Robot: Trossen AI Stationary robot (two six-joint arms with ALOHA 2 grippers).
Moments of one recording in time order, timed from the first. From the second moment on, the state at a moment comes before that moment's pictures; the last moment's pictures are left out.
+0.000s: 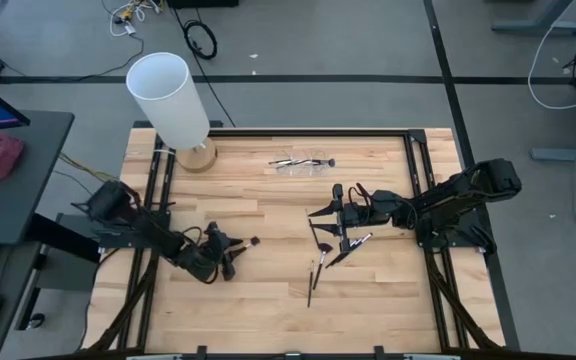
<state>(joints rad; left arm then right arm) -0.60 1.76 0.26 0.77 -0.83 -0.73 0.07 1.49 0.39 1.12 -0.04 -0.14</state>
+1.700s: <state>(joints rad) -0.48 1.70 0.36 0.91 -0.95 -0.28 -0.03 2.04 0.85 0.97 -0.08 0.45</state>
